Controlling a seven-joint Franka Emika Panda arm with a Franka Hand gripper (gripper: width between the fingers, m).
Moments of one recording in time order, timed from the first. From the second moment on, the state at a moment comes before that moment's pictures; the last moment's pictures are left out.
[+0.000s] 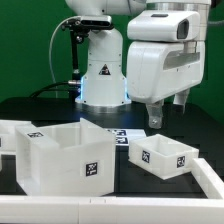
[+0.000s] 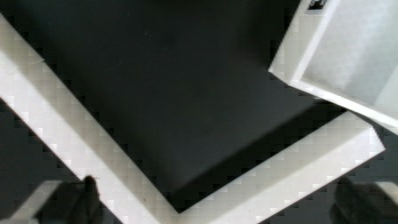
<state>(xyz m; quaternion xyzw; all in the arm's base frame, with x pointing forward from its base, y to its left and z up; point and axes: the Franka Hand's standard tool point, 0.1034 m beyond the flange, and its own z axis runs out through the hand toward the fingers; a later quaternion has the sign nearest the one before) 0.591 0.068 0.119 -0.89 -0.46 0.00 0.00</state>
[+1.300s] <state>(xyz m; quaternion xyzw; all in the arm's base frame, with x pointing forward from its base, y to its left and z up) 0.589 0.060 0.135 -0.89 -0.46 0.00 -0.01</state>
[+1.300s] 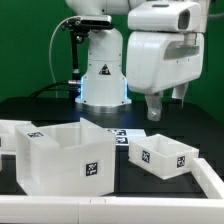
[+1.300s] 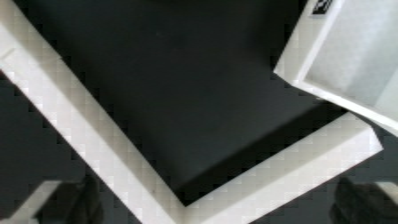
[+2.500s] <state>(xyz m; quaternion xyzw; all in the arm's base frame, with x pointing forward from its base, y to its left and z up) 0.529 0.066 0.112 -0.92 -0.40 -0.05 -0.02</state>
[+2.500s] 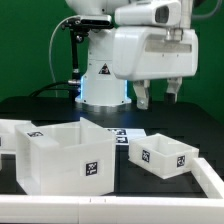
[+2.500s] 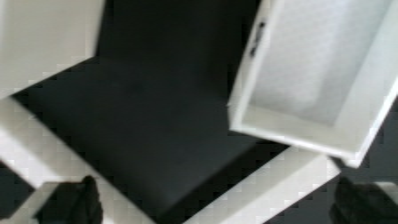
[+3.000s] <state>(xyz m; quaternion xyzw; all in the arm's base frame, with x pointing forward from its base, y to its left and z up) 0.506 0.063 0.038 -0.92 -0.38 -0.04 0.01</state>
